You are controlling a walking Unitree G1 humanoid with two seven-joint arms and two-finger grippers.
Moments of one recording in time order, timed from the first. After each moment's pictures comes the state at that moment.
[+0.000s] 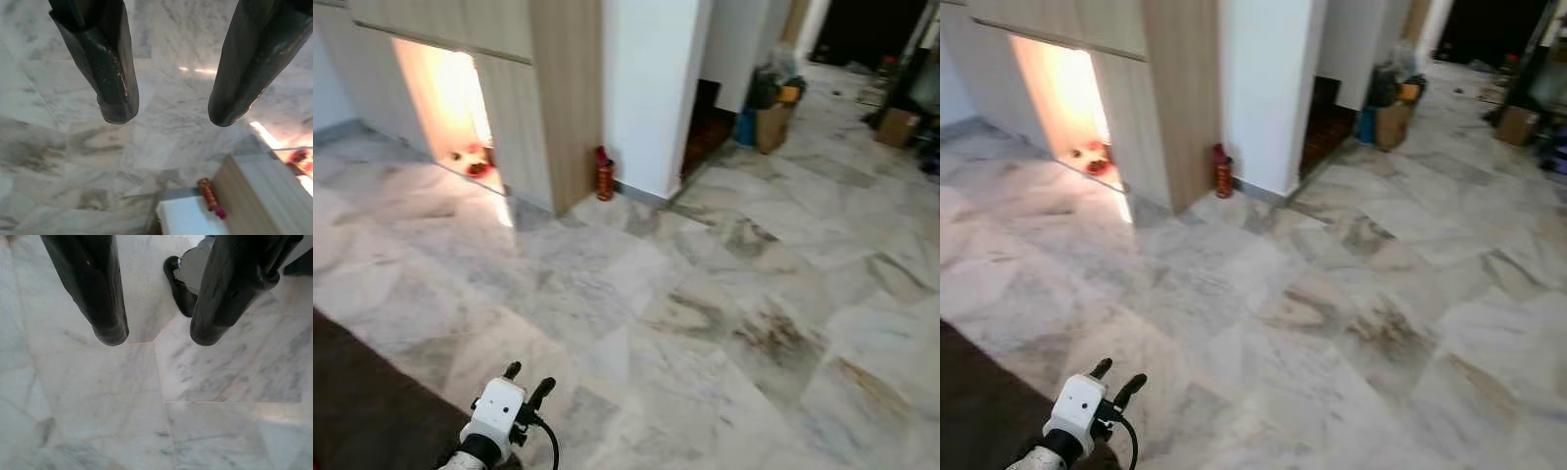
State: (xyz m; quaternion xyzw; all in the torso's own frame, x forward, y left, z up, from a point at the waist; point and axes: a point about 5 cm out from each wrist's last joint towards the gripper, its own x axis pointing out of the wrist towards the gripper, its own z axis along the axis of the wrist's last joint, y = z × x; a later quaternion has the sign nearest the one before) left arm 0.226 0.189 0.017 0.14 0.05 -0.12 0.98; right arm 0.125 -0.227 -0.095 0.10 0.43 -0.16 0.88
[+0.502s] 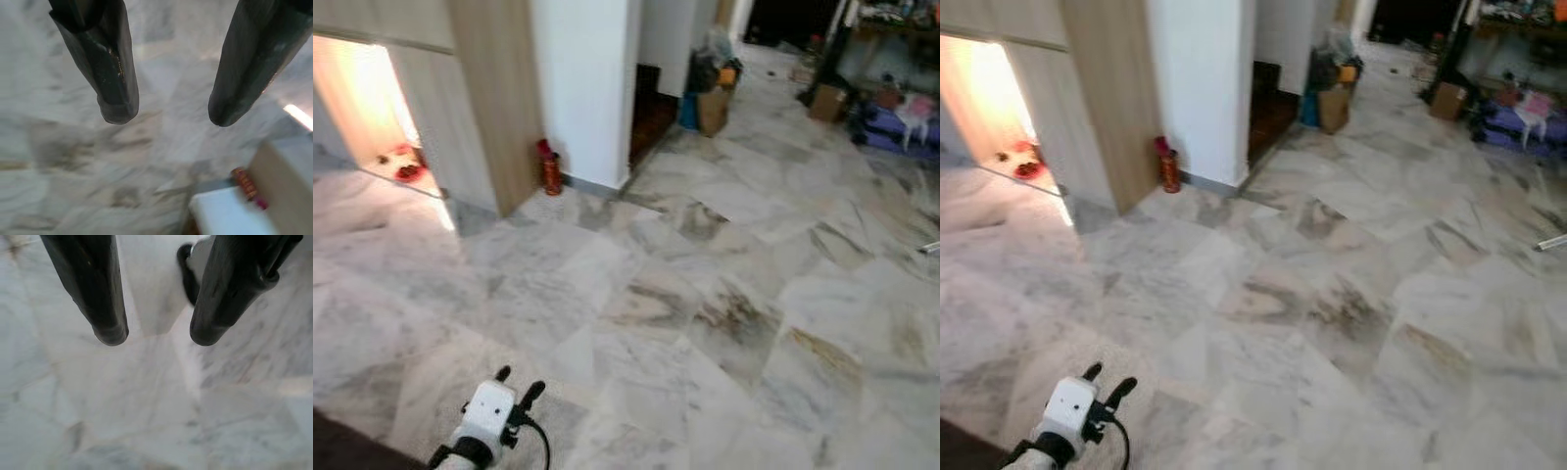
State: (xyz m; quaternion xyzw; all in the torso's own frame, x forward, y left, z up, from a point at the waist) left arm 0.224 0.189 0.012 0.14 0.06 -0.12 0.98; right arm 0.129 -0.230 -0.093 0.10 0.42 -0.16 0.89
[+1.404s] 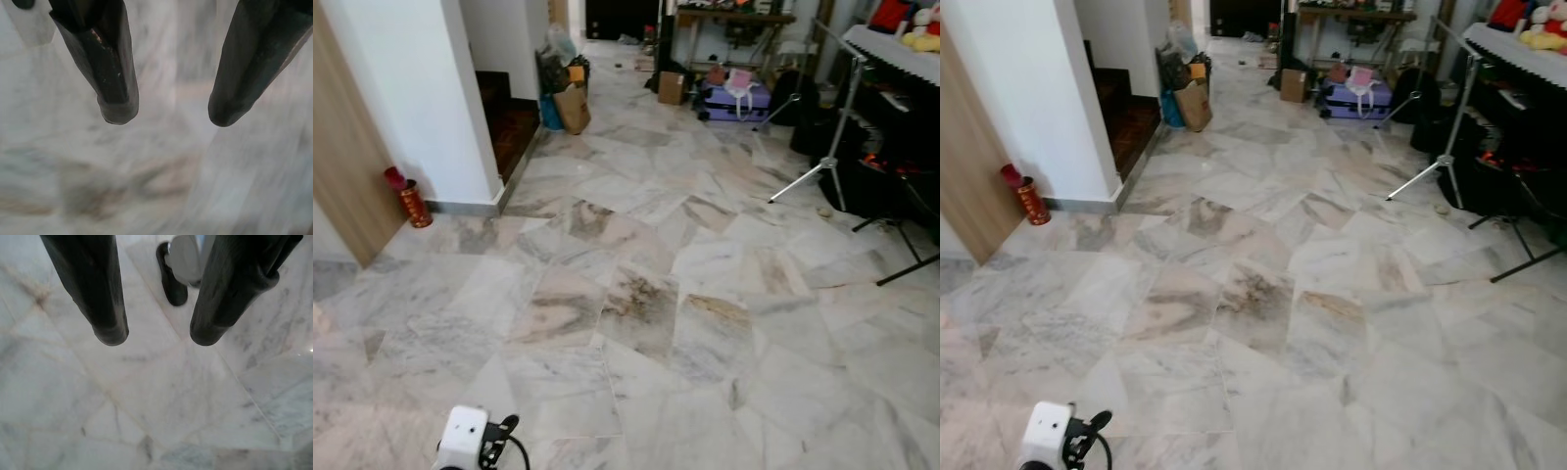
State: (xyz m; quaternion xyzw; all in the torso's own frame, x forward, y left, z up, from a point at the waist) left arm 0.196 0.241 -0.035 0.04 0.22 0.03 0.97; right arm 0.134 -0.229 -0.091 0.10 0.41 -0.15 0.89
